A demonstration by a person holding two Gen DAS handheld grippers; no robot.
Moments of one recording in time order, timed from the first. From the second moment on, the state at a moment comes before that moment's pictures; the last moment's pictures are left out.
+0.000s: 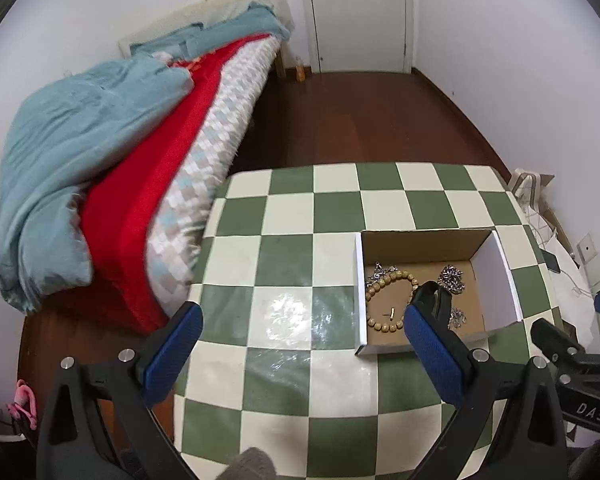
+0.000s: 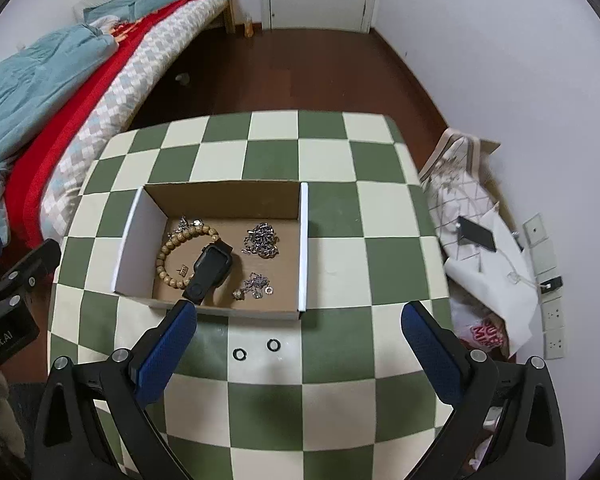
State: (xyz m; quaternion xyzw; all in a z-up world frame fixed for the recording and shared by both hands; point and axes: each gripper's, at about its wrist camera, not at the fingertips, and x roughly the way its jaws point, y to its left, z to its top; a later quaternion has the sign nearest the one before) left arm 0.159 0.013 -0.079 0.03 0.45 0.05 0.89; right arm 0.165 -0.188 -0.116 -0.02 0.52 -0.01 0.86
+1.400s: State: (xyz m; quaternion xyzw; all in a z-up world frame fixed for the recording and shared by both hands) left arm 0.121 0.006 -0.180 0.08 0.49 0.17 0.85; right arm 0.125 -0.208 -0.243 0.07 0.51 0.03 0.86
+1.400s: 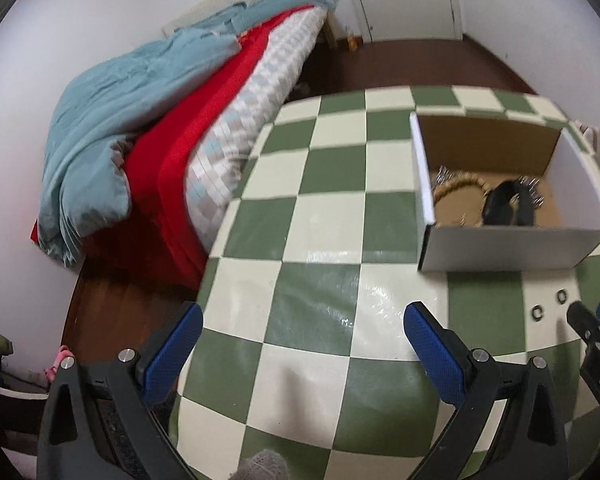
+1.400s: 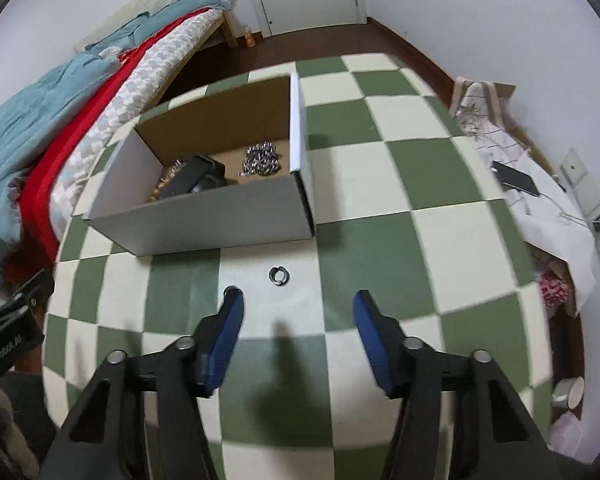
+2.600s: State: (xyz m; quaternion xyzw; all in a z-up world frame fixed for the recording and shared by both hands) left arm 0.143 -0.131 -0.222 0.06 0.54 -0.03 0.84; right arm 0.095 -0.298 -0.245 0.12 0.49 -0.07 0.86
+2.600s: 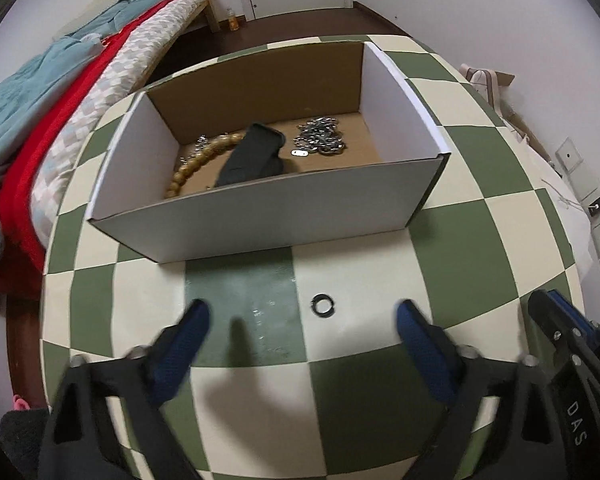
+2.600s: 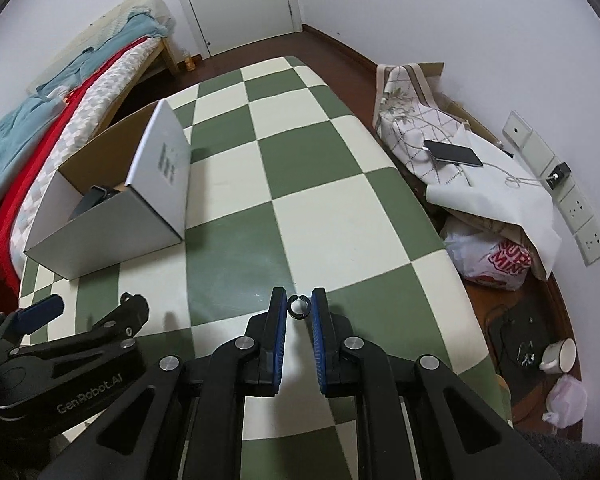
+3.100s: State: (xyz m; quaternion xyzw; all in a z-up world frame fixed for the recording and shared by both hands) left arm 0.141 -0.127 -0.223 0.04 0.54 -0.06 0.84; right arm 0.094 -0.295 -0.250 0.13 0.49 -0.07 0.86
